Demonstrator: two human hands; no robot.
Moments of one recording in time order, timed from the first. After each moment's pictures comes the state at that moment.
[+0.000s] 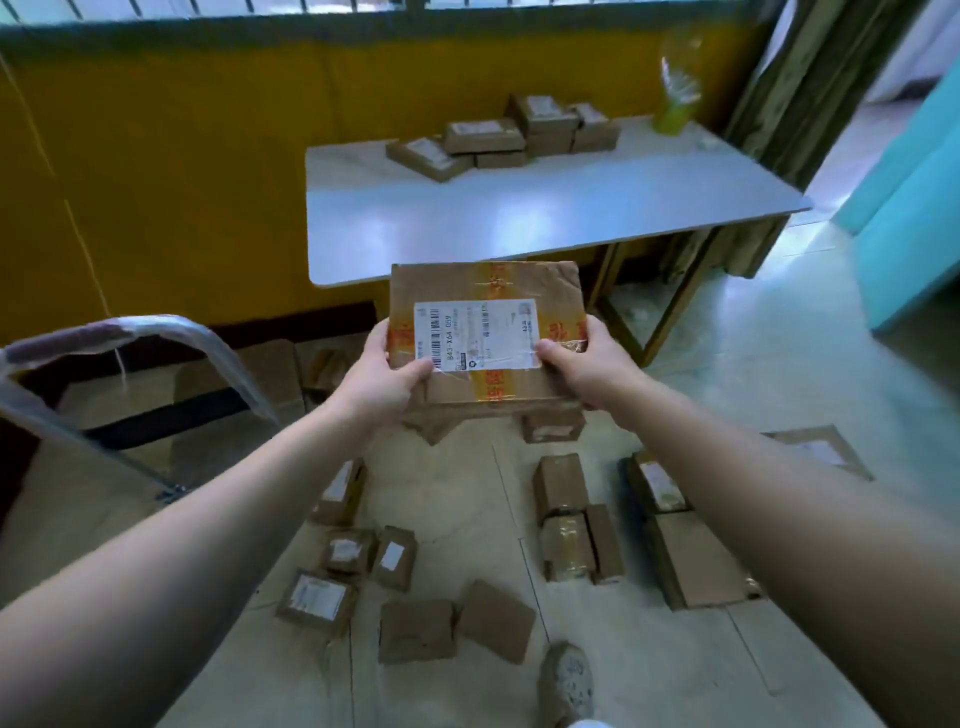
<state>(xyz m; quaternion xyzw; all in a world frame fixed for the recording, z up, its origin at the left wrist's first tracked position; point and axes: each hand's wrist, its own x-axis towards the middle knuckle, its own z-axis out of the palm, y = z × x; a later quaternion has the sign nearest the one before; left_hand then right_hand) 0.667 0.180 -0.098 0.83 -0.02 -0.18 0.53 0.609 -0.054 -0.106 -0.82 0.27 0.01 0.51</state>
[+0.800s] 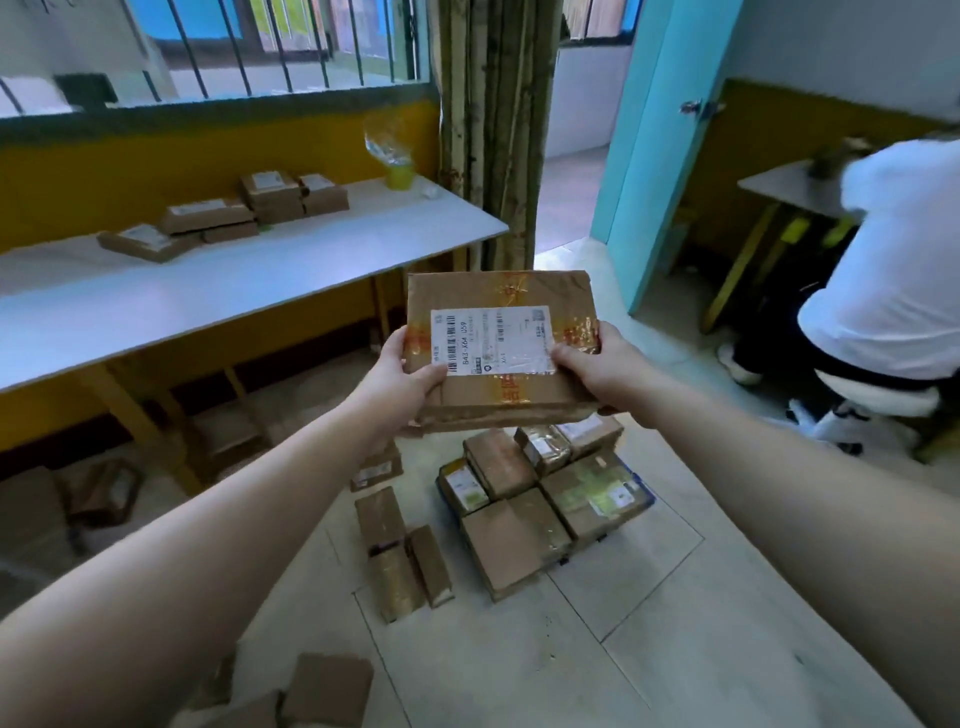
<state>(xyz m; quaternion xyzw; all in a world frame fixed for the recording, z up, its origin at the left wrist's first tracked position) 0.448 -0.169 -0.048 0.78 -0.16 -0.31 0.52 0.303 -0.368 -0.036 -0.78 0.39 -0.10 0.47</state>
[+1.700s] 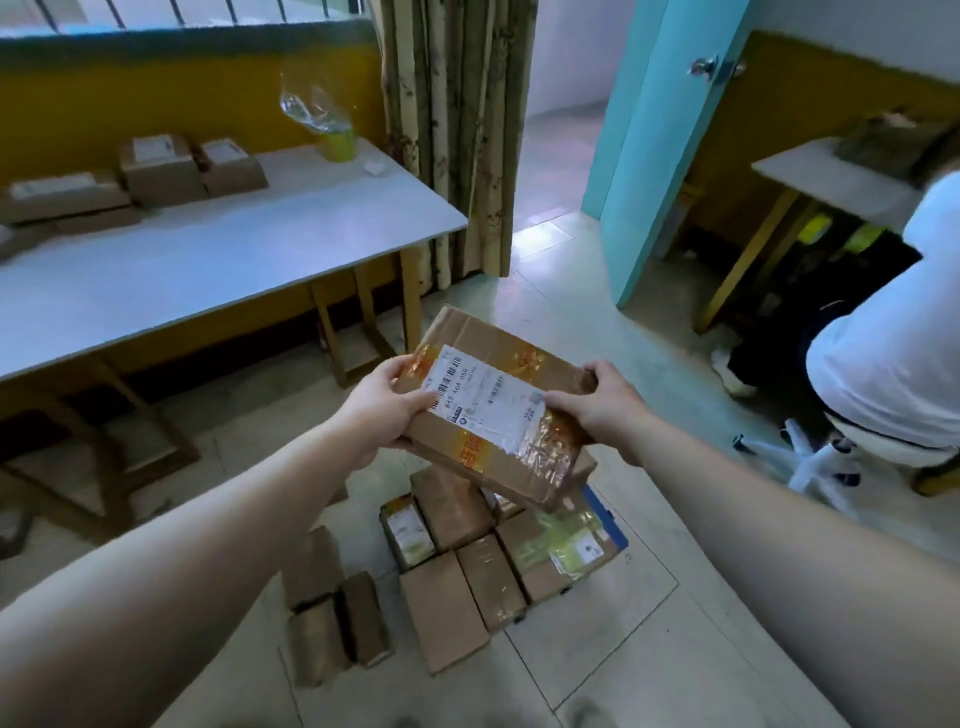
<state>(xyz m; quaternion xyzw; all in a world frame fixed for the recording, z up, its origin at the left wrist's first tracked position) 0.542 -0.407 -0.107 0.76 -0.10 -0.37 0.52 0.379 -0.599 -0.104 -0.74 0.46 -0.04 0.49</state>
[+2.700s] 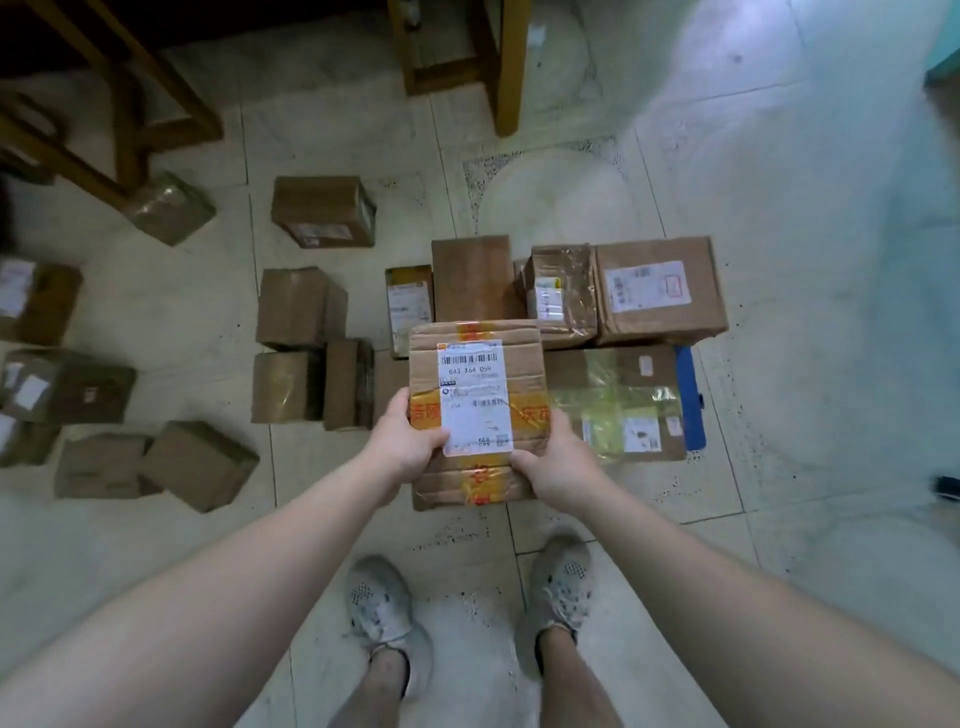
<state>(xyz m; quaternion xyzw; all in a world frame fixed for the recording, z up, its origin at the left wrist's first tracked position) 0.415 -0.459 -0.515 0.79 0.20 -0.39 0.43 0.341 -0.631 -0.514 -0.77 0.33 0.34 0.42</state>
